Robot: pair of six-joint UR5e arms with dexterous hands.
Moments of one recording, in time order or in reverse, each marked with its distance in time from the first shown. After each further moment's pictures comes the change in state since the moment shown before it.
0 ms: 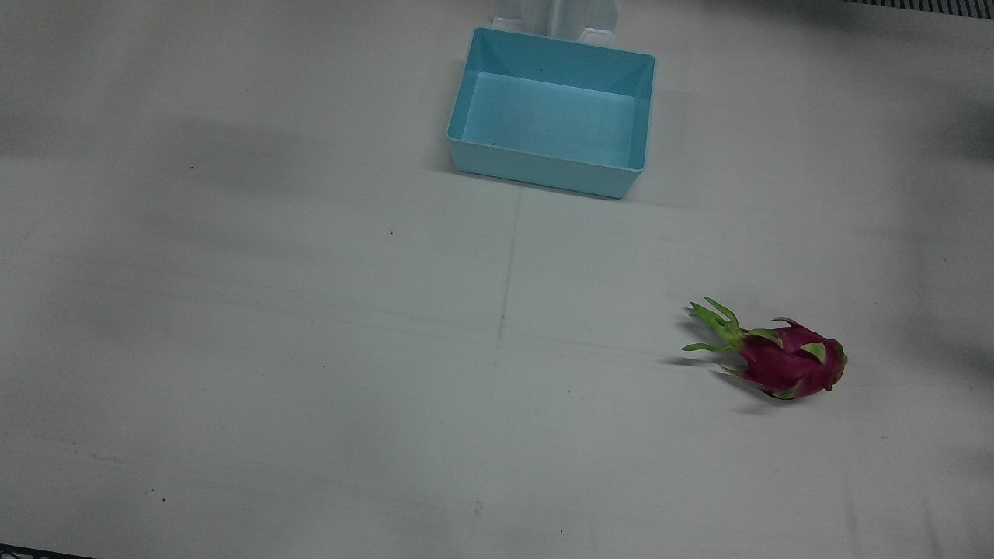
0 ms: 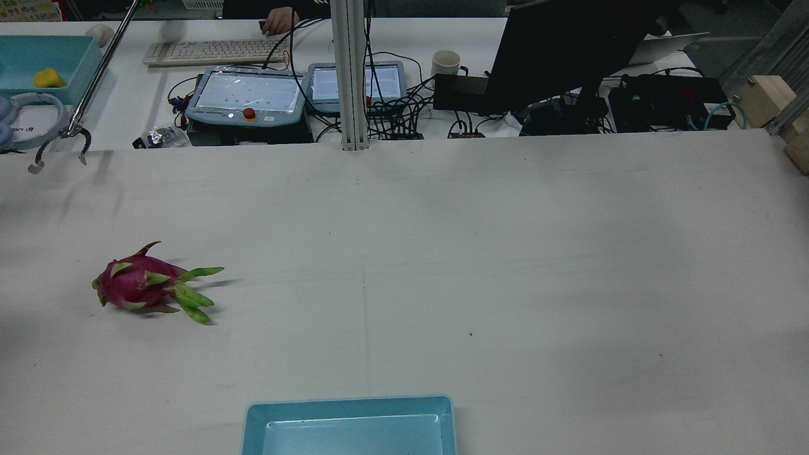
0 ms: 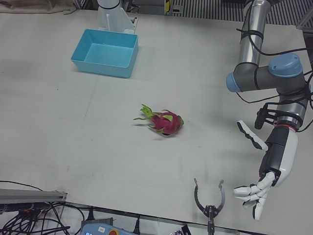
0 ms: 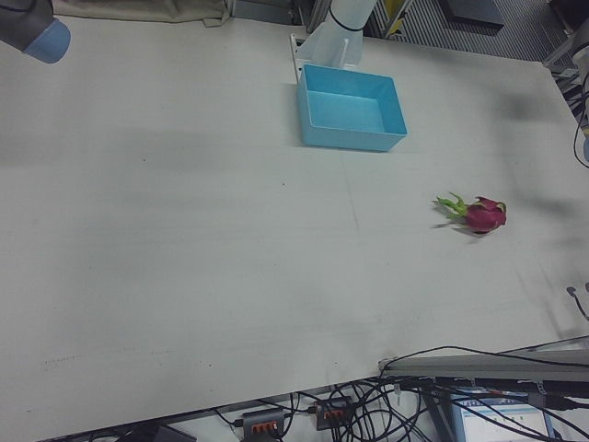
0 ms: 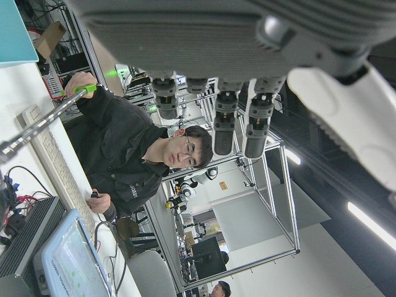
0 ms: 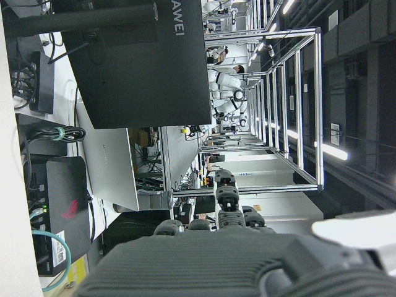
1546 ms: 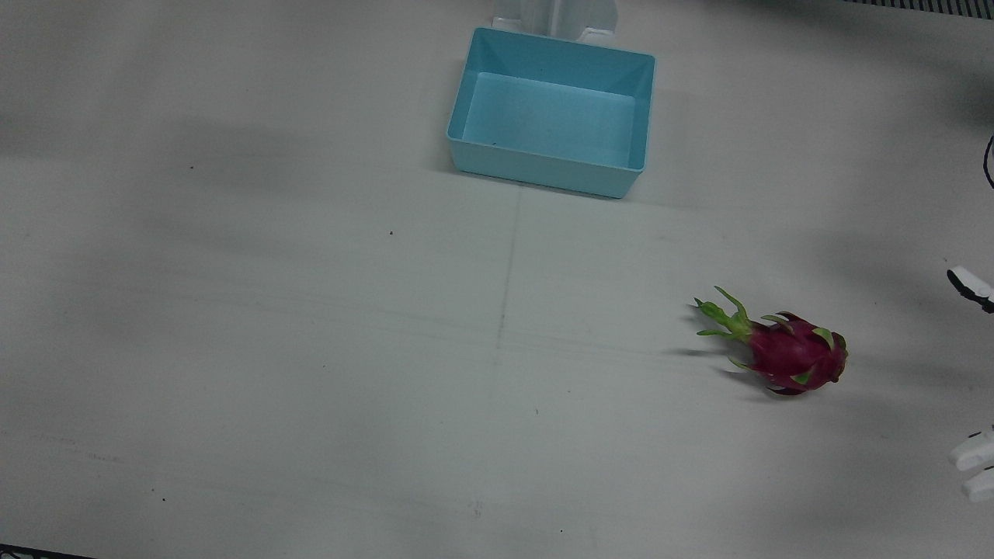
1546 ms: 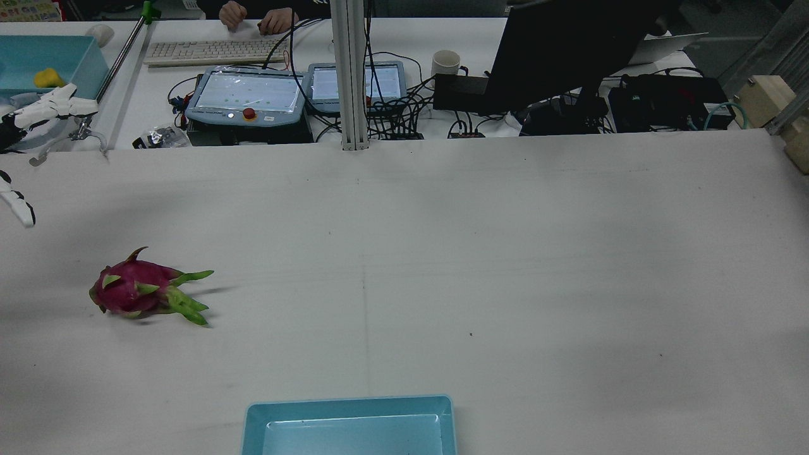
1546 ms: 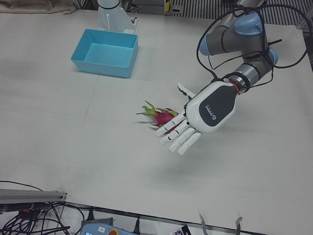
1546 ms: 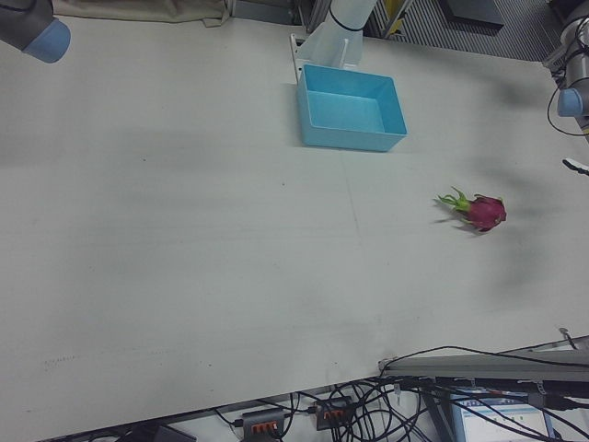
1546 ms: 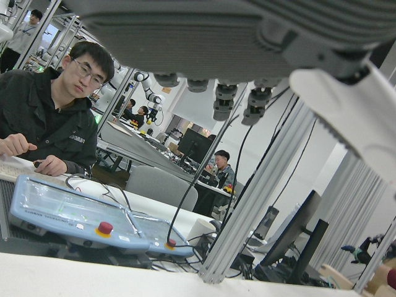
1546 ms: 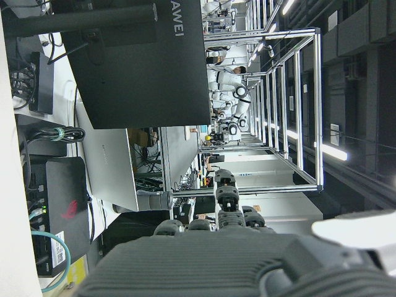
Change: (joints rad) left arm 0.170 0.172 -0.525 0.206 0.135 0.794; right arm 0.001 0.000 0.002 0.000 -0.001 -0.001
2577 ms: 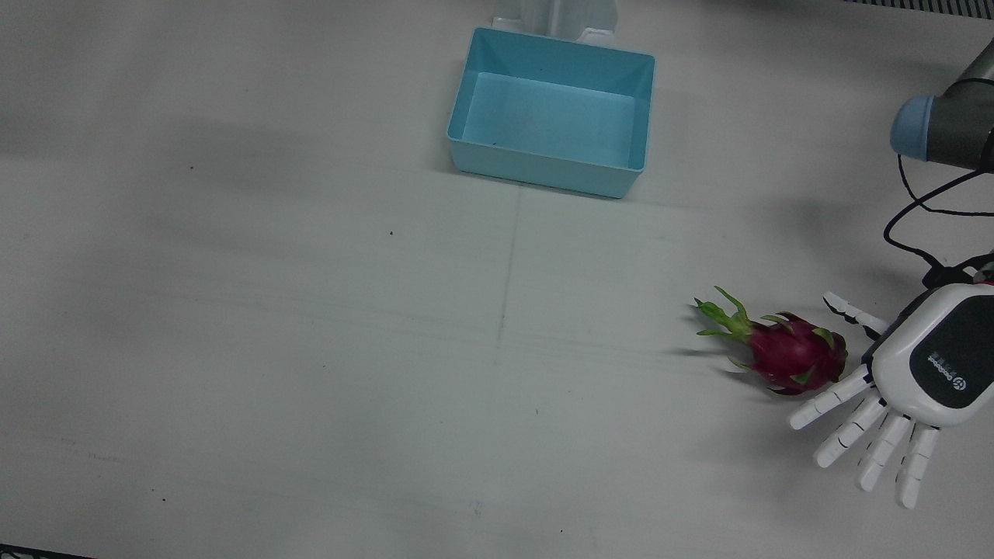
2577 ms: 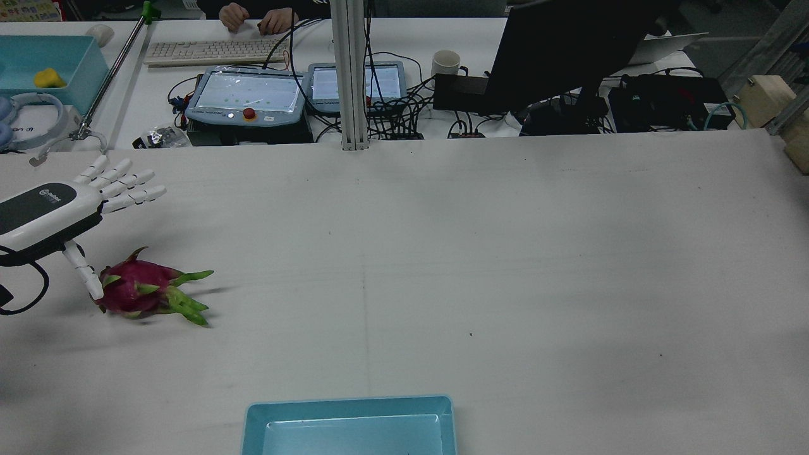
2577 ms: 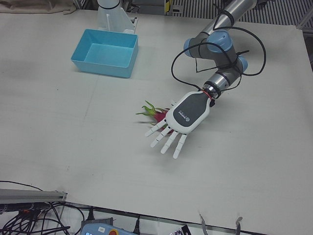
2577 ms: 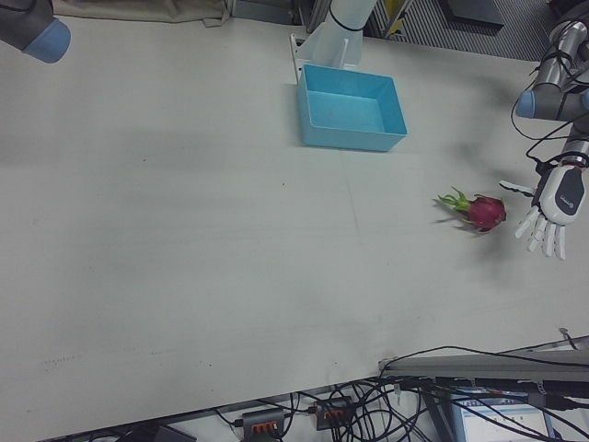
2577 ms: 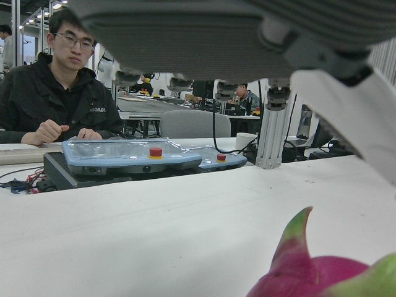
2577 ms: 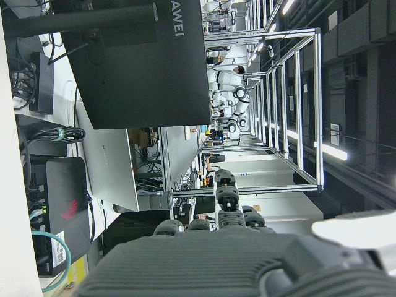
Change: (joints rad) left arm 0.212 0.003 0.031 0.152 -0.101 0.500; right arm 0.000 0.000 -0.001 0.000 0.000 0.002
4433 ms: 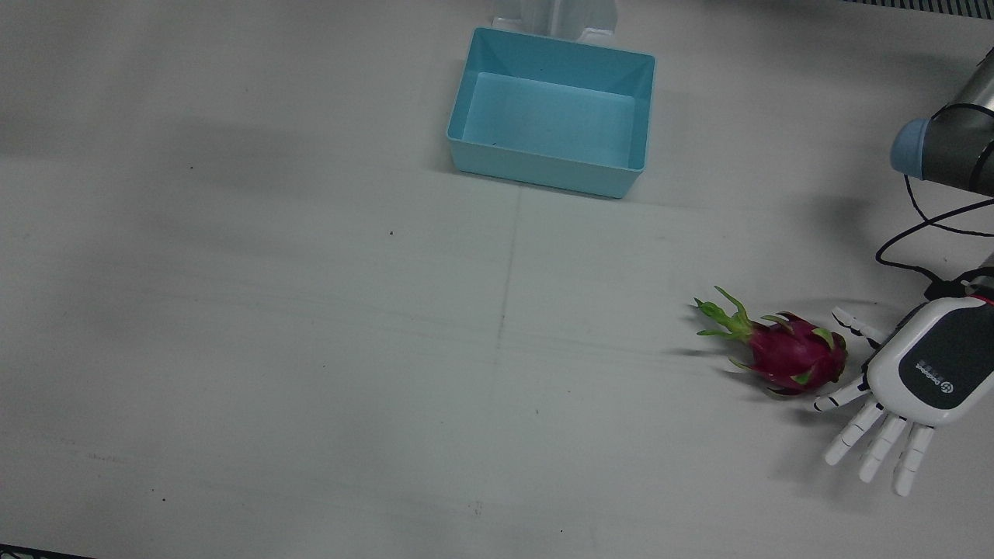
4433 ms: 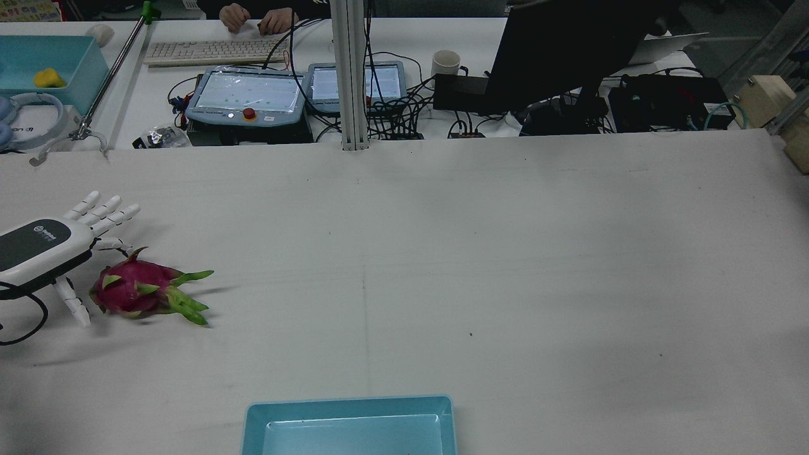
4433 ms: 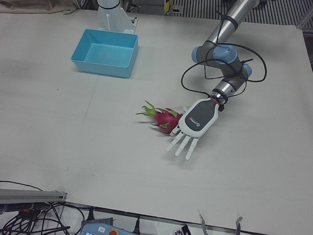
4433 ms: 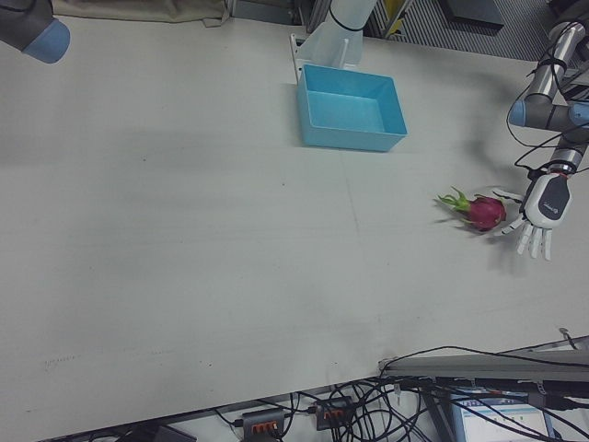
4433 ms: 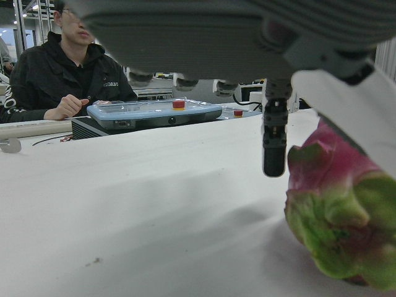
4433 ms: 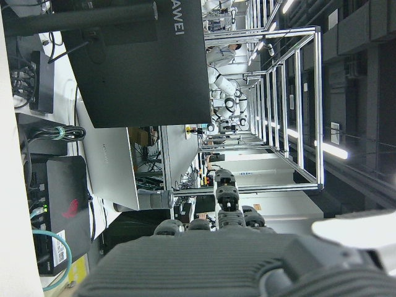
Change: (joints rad) left arm 0.044 0.046 0.120 -0.087 -0.023 0.112; right arm 0.000 0.000 -0.002 0.000 0.001 0.002
